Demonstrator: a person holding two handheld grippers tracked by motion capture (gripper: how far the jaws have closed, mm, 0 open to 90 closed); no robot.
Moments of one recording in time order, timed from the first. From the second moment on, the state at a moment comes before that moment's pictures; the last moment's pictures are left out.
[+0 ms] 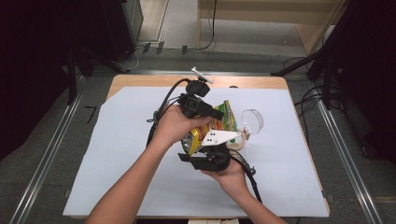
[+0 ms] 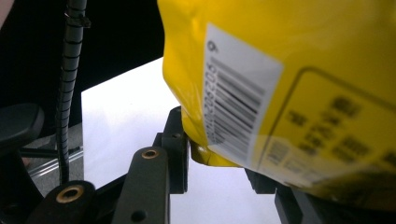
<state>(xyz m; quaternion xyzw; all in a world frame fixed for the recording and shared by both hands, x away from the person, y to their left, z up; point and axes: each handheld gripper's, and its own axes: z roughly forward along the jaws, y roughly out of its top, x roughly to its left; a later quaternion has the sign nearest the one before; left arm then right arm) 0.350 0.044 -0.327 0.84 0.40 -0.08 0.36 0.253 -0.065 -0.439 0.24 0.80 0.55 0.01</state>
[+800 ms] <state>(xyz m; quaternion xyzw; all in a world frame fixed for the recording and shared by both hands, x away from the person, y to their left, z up) 0.351 0.046 -0.327 0.84 0.40 -0.08 0.36 0.251 -0.064 -0.437 0.24 0.80 0.56 0.01</state>
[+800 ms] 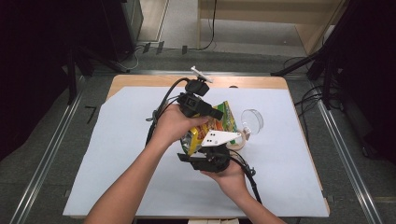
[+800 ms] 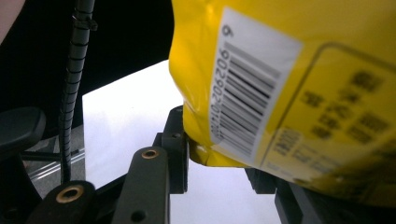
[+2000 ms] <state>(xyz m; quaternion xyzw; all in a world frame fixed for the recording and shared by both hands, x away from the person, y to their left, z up) 0.353 0.045 -0.328 0.84 0.40 -0.09 0.36 0.252 -0.064 -0.436 0.25 0.80 0.55 0.00</state>
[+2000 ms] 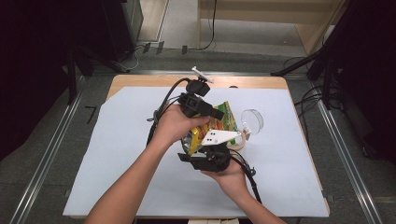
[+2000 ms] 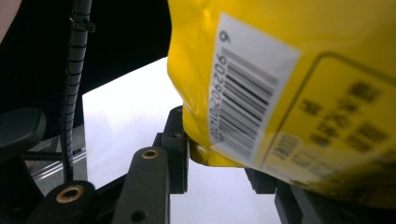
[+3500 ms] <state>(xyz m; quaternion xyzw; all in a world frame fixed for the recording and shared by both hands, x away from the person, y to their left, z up) 0.353 0.044 -0.328 0.84 0.40 -0.08 0.36 0.252 -0.064 -0.435 0.25 0.80 0.55 0.00</state>
